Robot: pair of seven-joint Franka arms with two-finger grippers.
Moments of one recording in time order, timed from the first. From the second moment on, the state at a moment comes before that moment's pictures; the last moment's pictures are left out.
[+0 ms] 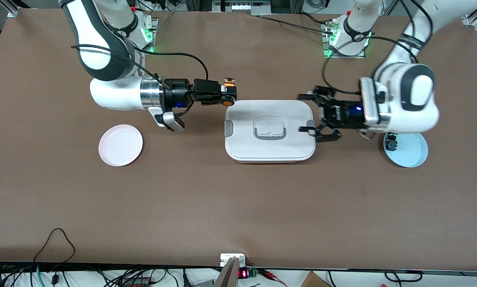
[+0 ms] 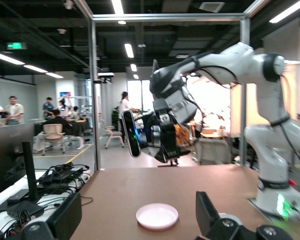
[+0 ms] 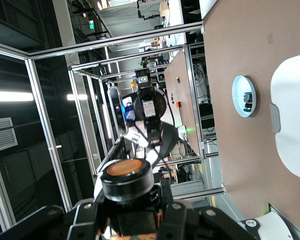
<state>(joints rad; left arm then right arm) 0.71 0.43 -0.91 -1.90 -1.37 1.83 2.21 0.58 0.23 -0.12 -1.90 1.81 1.95 -0.41</state>
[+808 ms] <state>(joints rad) 0.72 0.47 -0.85 -1.64 -0.83 1.68 2.02 0.23 0.19 -0.13 -1.97 1.14 1.69 -0.44</state>
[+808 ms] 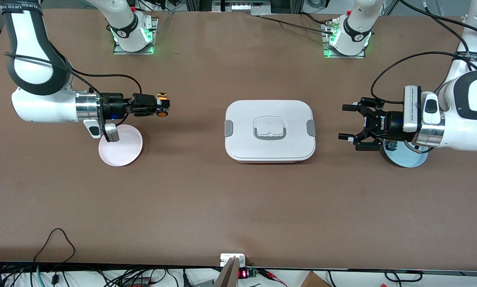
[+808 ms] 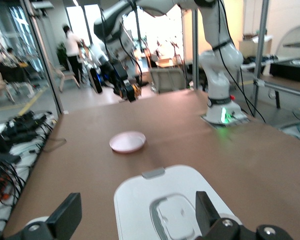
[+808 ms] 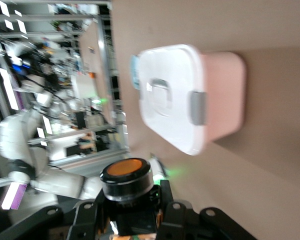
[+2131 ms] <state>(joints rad) -0.02 0.04 0.00 -1.61 -0.03 2.02 1.37 0.18 0.23 -0.12 -2.08 -0.02 2.21 -1.10</state>
